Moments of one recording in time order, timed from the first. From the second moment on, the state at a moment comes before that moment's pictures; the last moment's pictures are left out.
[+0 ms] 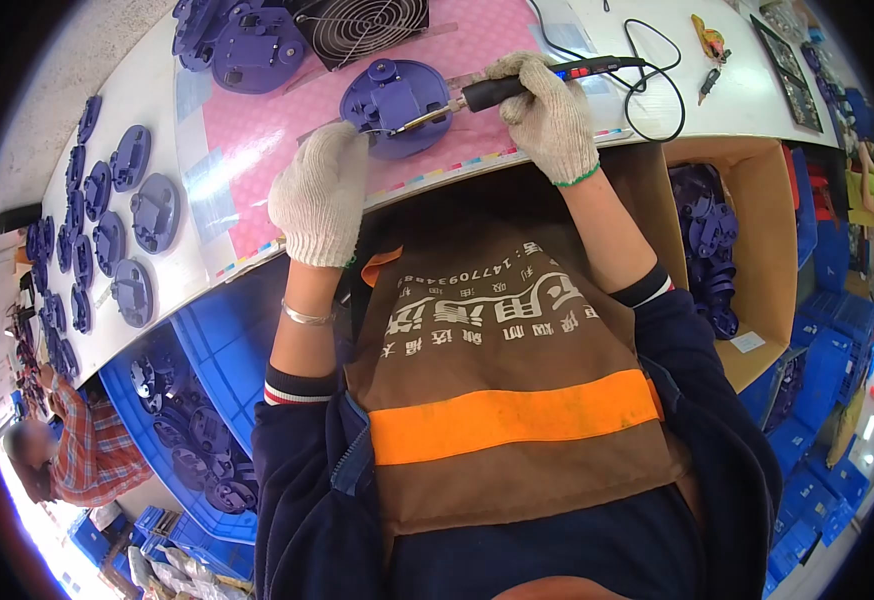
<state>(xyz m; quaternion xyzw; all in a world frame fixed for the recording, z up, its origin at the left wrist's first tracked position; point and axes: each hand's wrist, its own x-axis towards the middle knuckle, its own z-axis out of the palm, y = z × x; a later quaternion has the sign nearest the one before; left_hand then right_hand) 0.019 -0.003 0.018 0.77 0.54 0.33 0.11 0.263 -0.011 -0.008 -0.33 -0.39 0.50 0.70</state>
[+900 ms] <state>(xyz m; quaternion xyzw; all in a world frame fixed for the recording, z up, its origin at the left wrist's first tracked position) 0.019 0.003 0.013 0.78 0.51 0.34 0.13 0.262 -0.009 -0.008 -0.33 -0.35 0.51 0.71</state>
